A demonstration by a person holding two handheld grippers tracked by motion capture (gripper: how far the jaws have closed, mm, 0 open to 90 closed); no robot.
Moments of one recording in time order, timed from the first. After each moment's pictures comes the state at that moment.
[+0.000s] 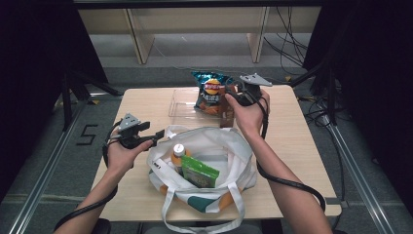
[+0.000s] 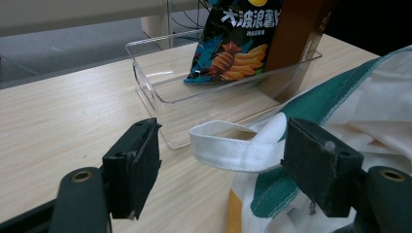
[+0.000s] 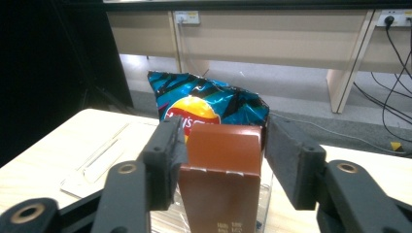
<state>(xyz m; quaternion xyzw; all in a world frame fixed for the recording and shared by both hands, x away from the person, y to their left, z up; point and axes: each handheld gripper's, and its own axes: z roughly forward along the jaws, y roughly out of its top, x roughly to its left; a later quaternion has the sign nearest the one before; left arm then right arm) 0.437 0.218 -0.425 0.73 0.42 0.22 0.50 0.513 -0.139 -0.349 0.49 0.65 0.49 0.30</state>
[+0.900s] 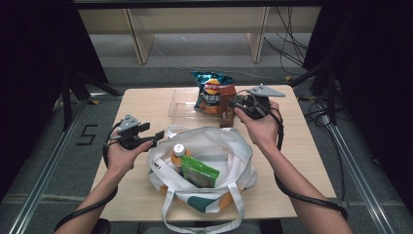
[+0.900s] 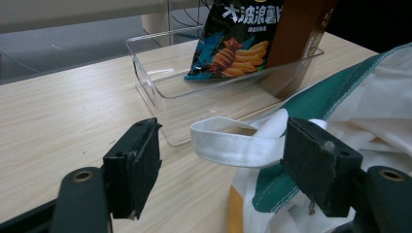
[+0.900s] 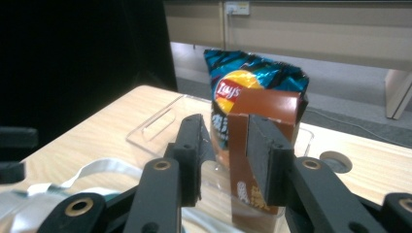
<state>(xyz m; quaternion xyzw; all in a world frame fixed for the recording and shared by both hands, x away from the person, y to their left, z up) 0.437 0.218 -0.428 0.72 0.42 0.22 0.50 0.467 -0.161 -0.346 0.42 0.71 0.52 0.24</state>
